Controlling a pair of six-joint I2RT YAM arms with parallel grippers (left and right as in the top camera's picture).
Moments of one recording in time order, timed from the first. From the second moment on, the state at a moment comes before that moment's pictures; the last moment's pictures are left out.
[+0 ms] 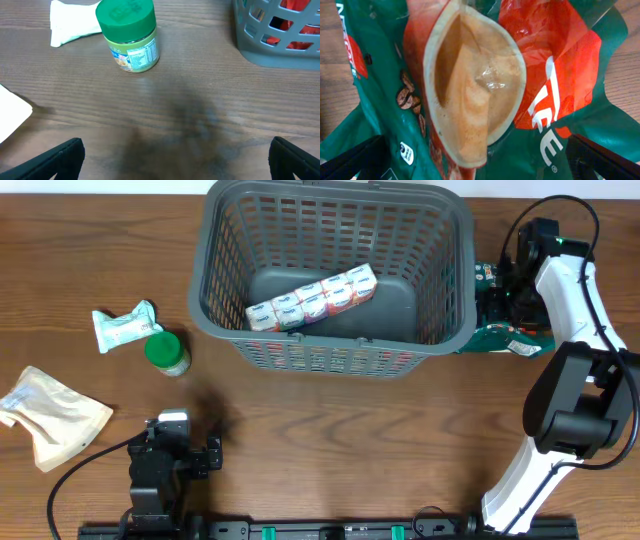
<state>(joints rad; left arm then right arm) -0.03 0.01 0.16 -0.73 -0.09 0.01 -0.17 2.06 1.70 -1.16 0.07 -0.06</state>
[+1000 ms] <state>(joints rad) -0.03 0.01 0.16 -0.73 -0.09 0.01 -0.17 2.21 1.88 -1.15 -0.01 -0.07</state>
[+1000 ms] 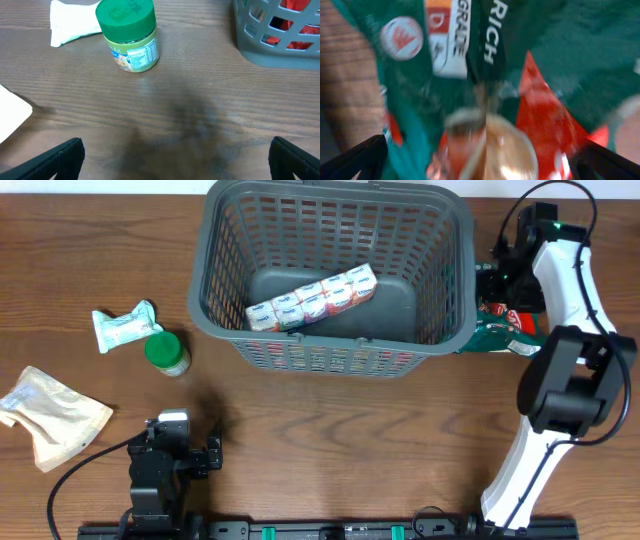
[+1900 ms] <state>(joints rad) -0.03 0.01 0.16 -0.73 -0.09 0.01 -0.18 2.13 1.67 -0.92 -0.01 -0.10</state>
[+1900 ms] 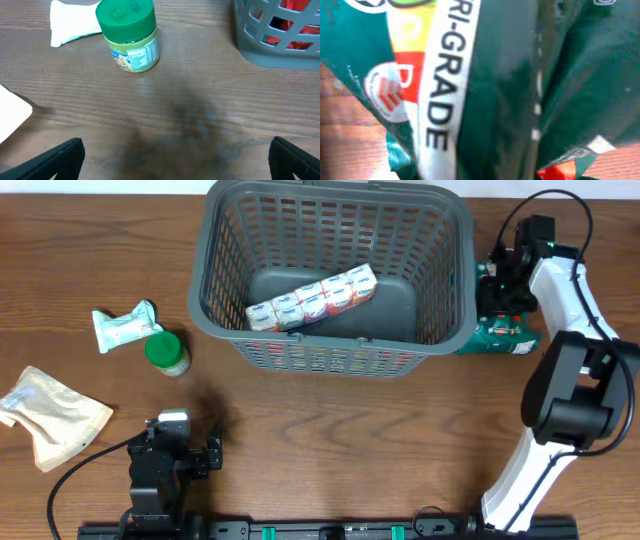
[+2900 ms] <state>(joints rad) -0.03 0.01 0.16 -0.73 -0.09 0.01 -0.18 1.74 1.63 -1.01 0.05 -0.04</state>
